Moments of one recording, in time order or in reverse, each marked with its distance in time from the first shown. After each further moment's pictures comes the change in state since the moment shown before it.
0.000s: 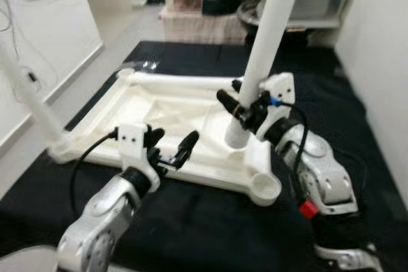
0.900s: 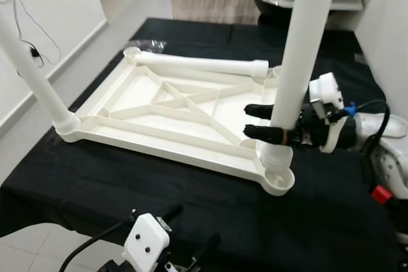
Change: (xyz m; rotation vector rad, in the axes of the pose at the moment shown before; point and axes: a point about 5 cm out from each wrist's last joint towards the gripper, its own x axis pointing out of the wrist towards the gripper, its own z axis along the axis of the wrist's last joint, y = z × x) left arm -0.087 -0.033 -0.024 0.294 0.097 -0.156; right arm -0.051 -0.029 0.034 -0.027 0.091 0.717
